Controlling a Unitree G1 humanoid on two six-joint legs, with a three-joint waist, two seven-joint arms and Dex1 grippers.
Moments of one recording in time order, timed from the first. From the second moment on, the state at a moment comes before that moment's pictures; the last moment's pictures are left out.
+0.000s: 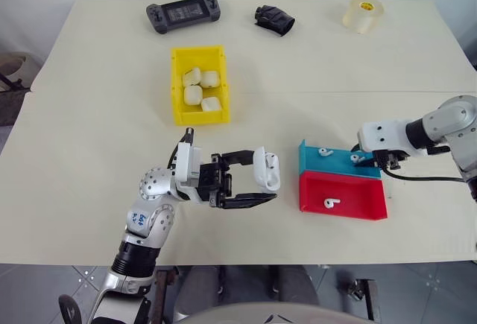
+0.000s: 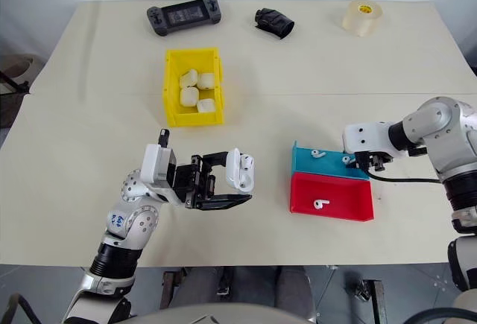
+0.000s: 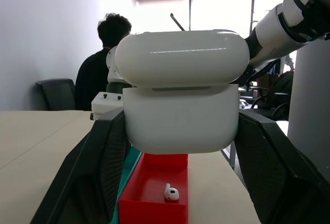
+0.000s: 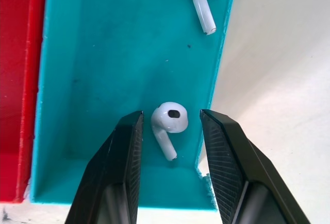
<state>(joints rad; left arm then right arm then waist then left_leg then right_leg) -0.29 0.25 -0.14 -0.16 -0.59 0.03 -1.17 -0.75 -1.02 0.32 0.43 -0.15 -0.12 1.43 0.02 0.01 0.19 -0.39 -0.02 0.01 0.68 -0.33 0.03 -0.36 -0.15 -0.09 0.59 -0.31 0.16</state>
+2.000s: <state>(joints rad) -0.42 0.18 -0.12 0.01 -0.57 0.00 -1.15 -0.14 -0.52 -0.18 -0.68 1.40 0.75 0.41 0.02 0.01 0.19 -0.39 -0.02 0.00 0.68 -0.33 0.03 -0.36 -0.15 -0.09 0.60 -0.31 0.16</state>
